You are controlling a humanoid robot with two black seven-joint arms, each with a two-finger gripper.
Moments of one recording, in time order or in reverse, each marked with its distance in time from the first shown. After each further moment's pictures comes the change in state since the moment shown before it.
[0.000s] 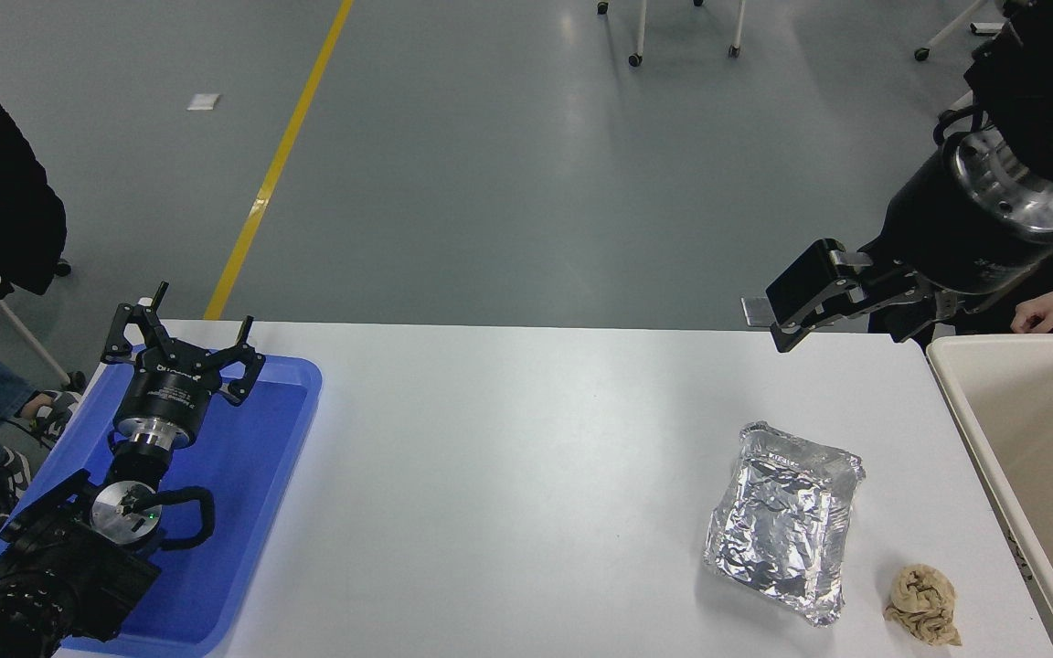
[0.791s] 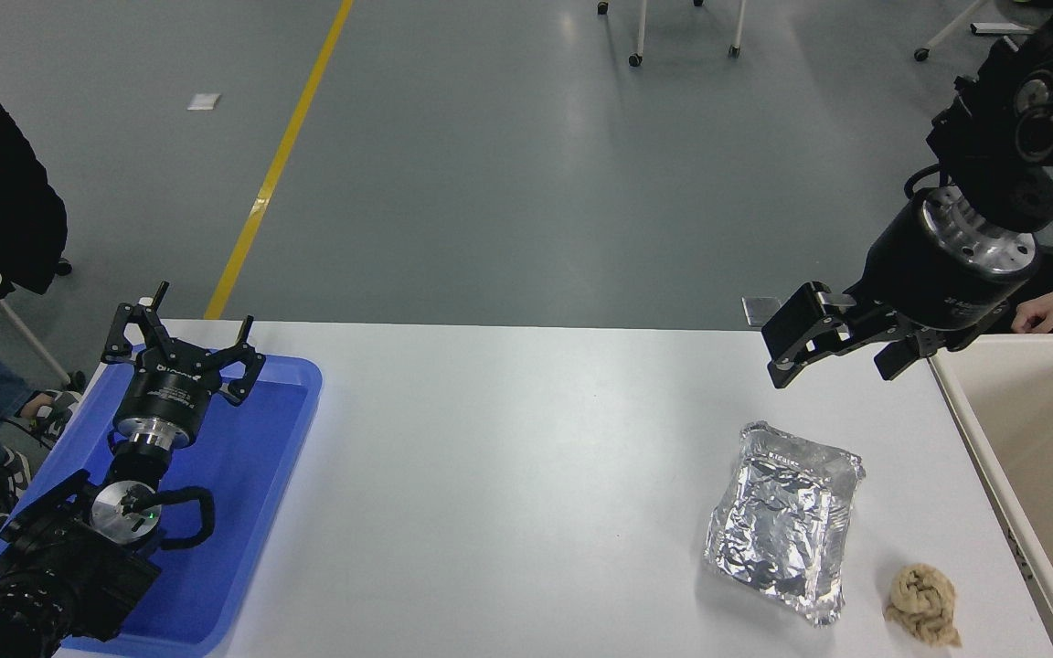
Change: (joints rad) left arm 0.000 0.000 0.000 0.000 0.000 0.000 0.000; right arm -0.258 -0.041 0.047 -0.110 -0.085 -0.002 0.000
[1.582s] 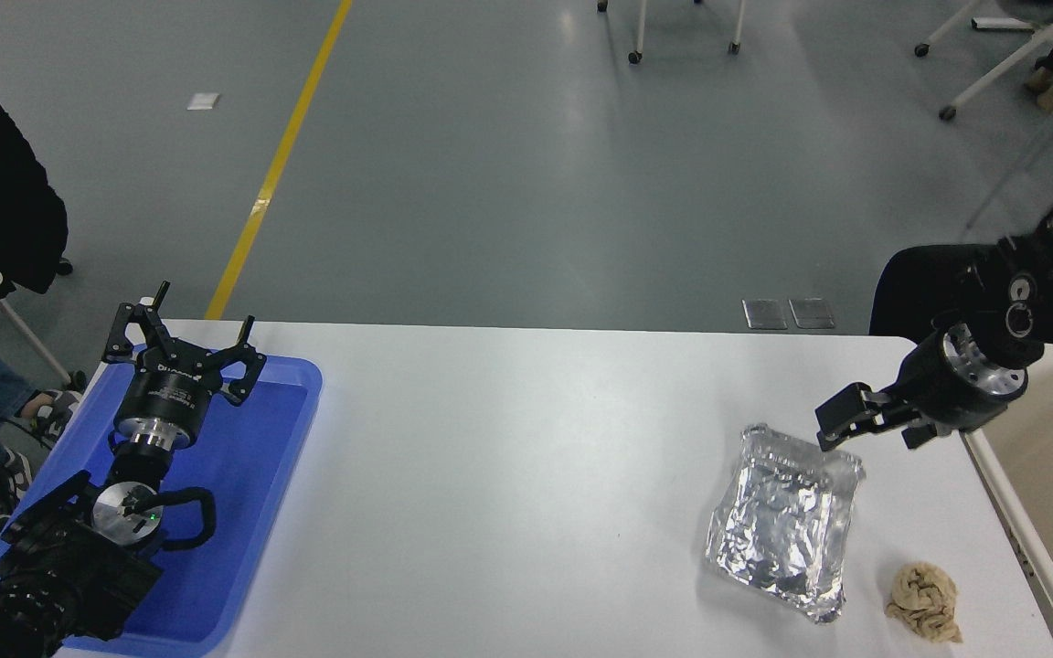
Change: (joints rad) left arm 0.000 -0.001 0.000 0.000 0.000 0.000 0.000; right arm -0.748 -0.189 0.364 -0.380 -0.354 -0.223 -0.003
